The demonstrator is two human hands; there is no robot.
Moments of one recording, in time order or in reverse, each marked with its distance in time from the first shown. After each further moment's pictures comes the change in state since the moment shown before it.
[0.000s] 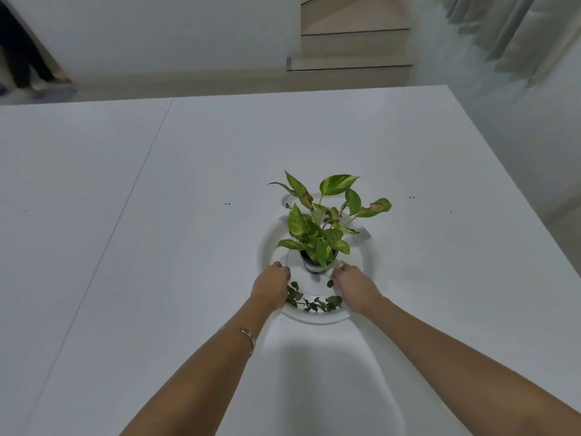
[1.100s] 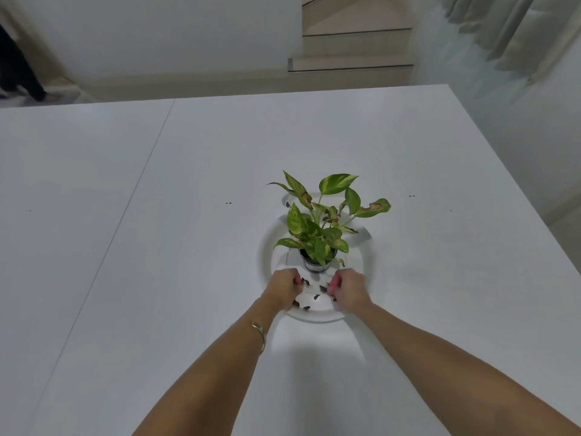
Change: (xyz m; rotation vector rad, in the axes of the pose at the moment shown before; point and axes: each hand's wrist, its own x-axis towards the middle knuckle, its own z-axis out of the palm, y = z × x) left_hand -0.015 0.024 -0.001 -0.415 -0.033 -0.070; right_hand -0.016 -0.023 -0.003 0.674 0.151 0.329
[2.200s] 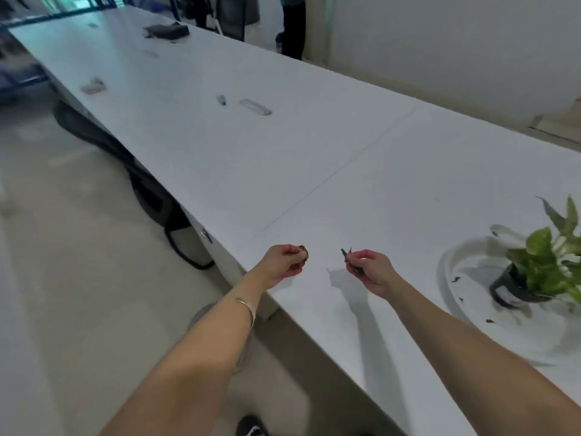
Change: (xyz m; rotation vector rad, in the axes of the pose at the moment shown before) left_hand -0.310 -0.243 -0.082 -1.292 0.494 -0.371; right_hand -0.133 -0.172 0.211 0.670 -0.704 -0.003
